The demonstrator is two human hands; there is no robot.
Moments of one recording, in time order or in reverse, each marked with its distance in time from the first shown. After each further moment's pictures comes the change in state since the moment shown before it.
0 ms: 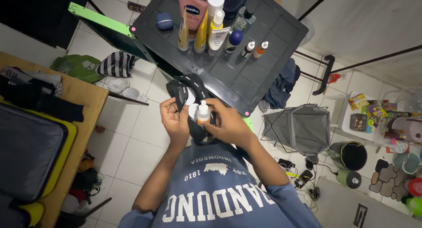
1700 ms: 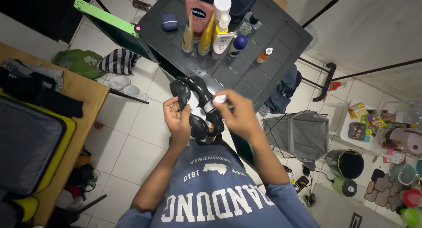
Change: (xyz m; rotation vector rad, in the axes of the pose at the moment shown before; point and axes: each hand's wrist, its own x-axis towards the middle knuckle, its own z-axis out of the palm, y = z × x) left_hand 0.005 -0.006 0.005 -0.024 0.045 -0.098; right_hand 0.026 -0.005 -0.024 0.127 0.176 0.015
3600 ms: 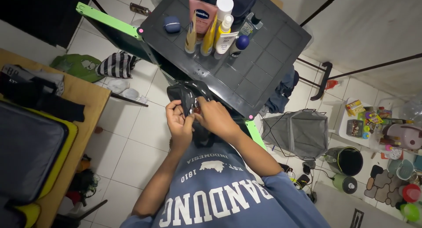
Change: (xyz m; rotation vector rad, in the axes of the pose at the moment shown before) left_hand -0.004 0.015 -0.014 0.018 -0.102 -0.034; right_hand 0.019 0.009 0.077 -0.479 -0.241 -0.094
